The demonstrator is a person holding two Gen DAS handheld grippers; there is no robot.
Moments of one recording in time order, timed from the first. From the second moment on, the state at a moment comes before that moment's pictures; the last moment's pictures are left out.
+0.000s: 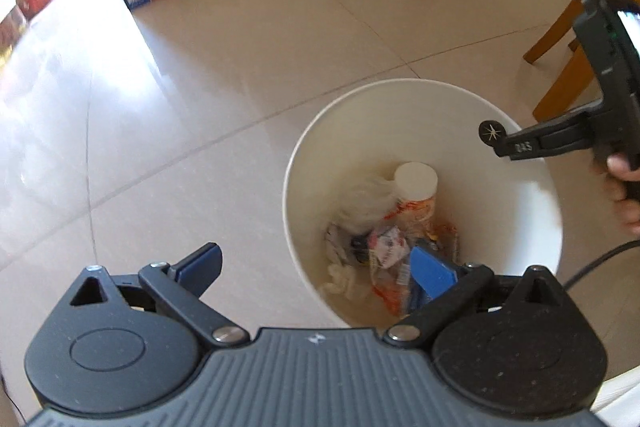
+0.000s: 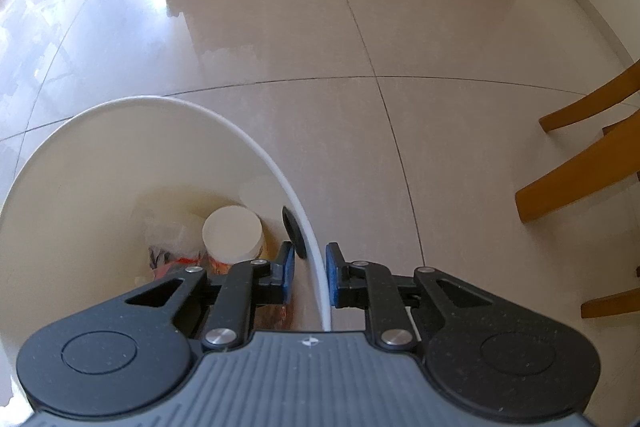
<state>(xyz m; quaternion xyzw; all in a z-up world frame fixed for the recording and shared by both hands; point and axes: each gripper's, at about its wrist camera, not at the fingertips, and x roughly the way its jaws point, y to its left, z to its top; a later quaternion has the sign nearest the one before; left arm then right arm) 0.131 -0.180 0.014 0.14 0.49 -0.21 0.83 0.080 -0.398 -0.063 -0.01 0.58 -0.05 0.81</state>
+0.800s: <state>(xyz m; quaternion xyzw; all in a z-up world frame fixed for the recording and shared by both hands) 0.124 -0.164 0.028 0.11 0.54 -0.19 0.81 -0.015 -0.354 0.020 0.03 0.61 -0.12 0.78</state>
